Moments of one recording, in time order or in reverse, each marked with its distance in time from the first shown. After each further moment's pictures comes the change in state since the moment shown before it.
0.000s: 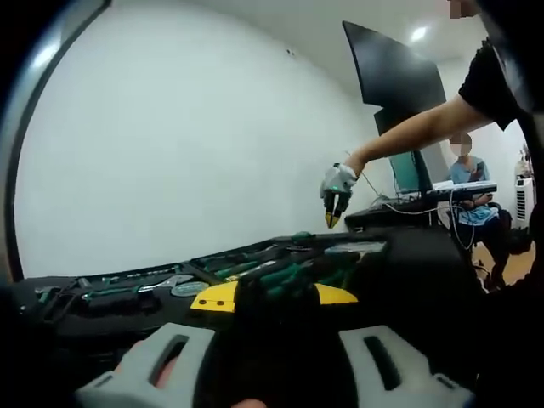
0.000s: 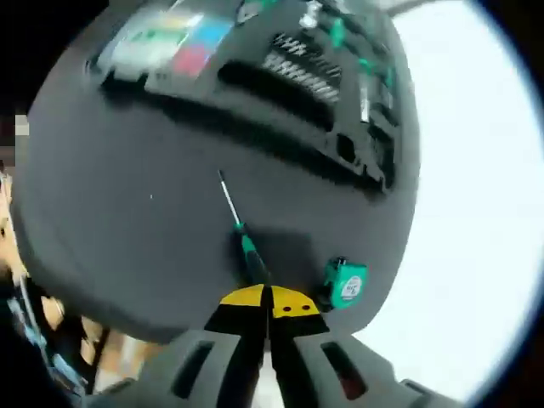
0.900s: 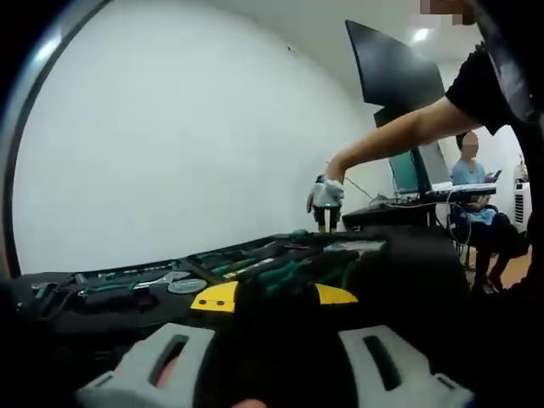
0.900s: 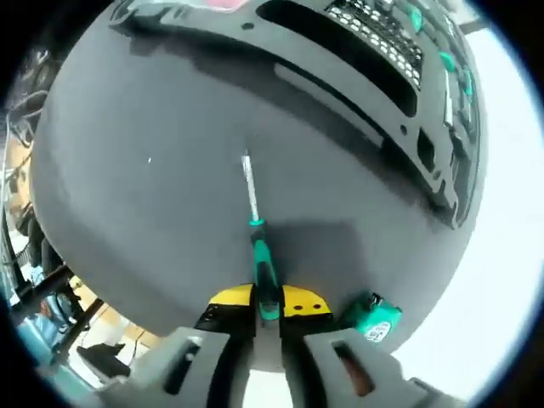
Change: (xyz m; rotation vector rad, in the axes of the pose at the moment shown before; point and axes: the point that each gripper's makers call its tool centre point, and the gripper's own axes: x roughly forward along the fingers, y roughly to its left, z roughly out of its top) left arm 0.003 0.000 -0.003 -0.018 0.012 -0.013; right arm 0.046 0.018 -0.017 -0.104 0.045 0.290
